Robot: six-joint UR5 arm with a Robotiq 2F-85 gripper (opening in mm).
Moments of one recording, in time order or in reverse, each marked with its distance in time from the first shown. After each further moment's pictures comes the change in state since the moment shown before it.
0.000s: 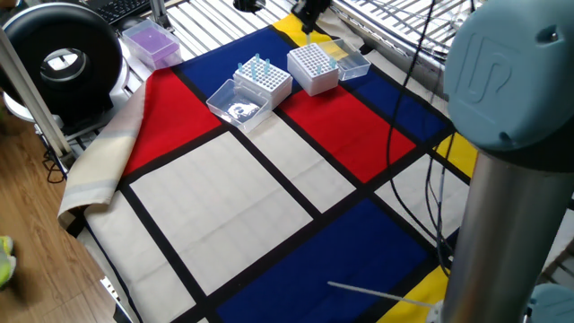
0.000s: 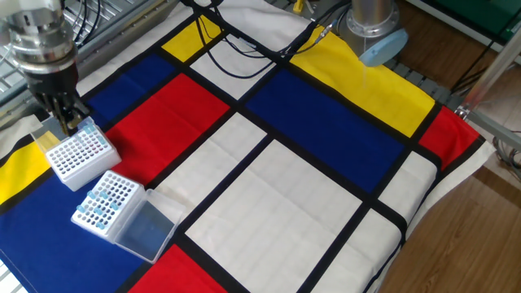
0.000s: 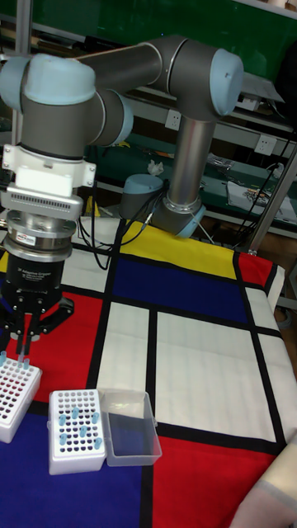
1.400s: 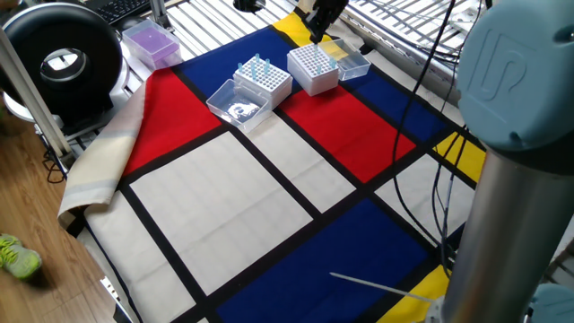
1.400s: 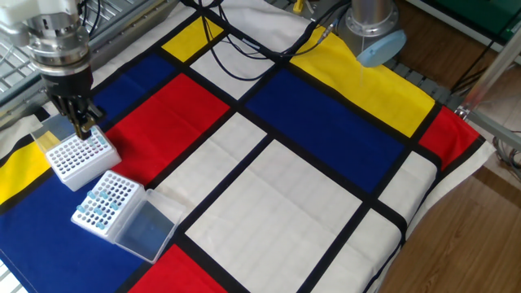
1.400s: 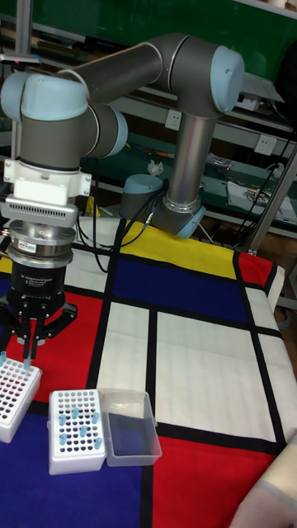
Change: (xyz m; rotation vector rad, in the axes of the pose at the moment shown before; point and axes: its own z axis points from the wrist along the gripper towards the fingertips) arm 0.011 0.014 0.020 -0.035 -0.028 0.040
